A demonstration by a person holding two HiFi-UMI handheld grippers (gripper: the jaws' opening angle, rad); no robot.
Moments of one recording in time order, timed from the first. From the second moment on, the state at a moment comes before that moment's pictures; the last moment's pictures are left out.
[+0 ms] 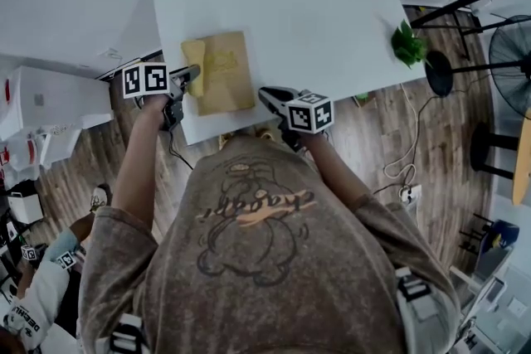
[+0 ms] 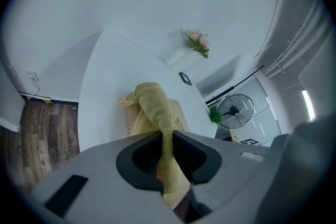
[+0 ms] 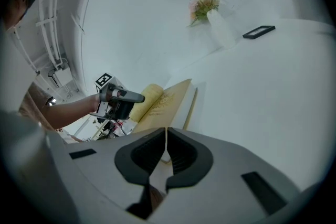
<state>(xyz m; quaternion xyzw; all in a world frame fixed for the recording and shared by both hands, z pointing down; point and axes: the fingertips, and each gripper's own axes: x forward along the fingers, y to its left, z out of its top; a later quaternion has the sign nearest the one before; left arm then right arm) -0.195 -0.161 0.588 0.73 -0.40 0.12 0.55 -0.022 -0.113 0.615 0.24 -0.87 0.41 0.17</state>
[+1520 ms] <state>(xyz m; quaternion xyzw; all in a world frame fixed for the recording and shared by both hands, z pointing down) -0.083 -0.184 0.594 0.77 -0.32 0.17 0.53 0.080 -0.097 0.600 0.34 -0.84 0.41 0.12</state>
